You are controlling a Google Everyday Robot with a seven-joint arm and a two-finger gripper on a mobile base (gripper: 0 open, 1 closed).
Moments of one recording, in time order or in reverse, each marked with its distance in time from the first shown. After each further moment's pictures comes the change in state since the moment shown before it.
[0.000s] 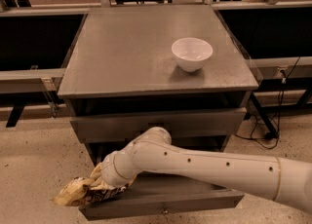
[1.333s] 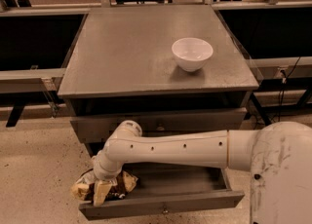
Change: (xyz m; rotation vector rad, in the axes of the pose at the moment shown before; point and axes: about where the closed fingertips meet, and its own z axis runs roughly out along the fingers) arm 0.056 -0.032 0.064 -0.084 0.273 0.003
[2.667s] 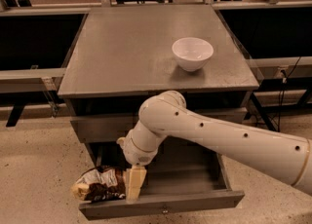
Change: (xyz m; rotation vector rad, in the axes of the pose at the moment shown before) arm 0.026 0.045 -0.172 -0.090 0.009 0.049
